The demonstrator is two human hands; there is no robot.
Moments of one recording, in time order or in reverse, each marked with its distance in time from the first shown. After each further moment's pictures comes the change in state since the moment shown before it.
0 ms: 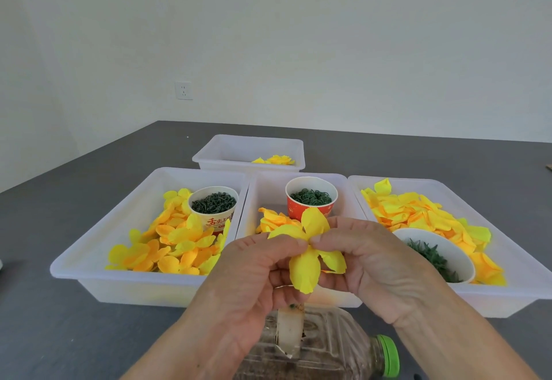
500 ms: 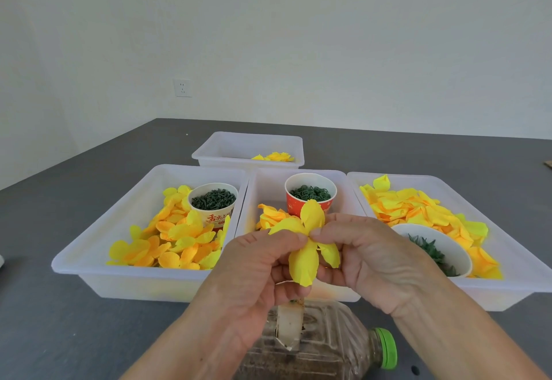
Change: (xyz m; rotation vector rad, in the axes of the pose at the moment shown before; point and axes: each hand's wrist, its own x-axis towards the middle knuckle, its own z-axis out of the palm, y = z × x) left_hand -0.001 -0.001 0.002 -0.043 0.020 -0.016; right_hand 0.000 -0.002 0.002 0.047 -0.004 0.047
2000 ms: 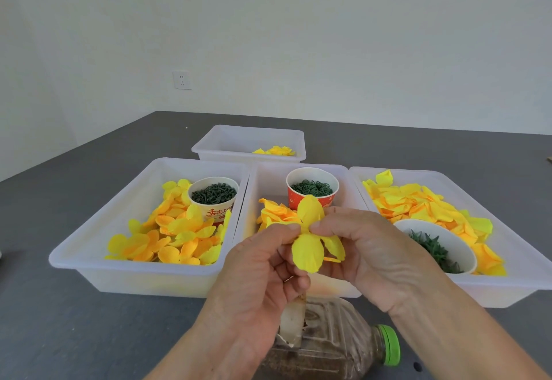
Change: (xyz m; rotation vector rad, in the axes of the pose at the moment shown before) left_hand 0.002 -0.010 0.004 -0.241 0.092 0.012; right_hand 0.006 0.005 0.002 -0.030 0.038 -0.026
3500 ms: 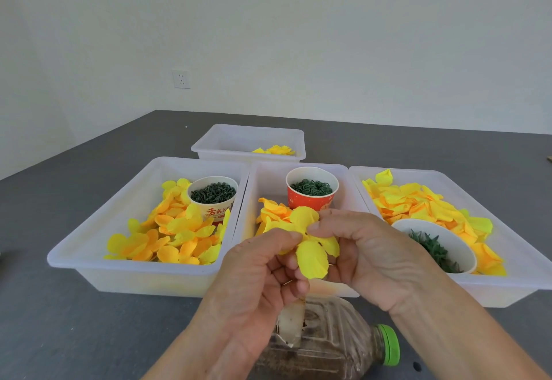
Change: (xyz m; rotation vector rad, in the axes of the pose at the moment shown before) left_hand 0.000 0.001 -0.004 0.037 -0.021 -0.026; right_hand 0.003 0.000 -0.002 0.015 -0.124 0.038
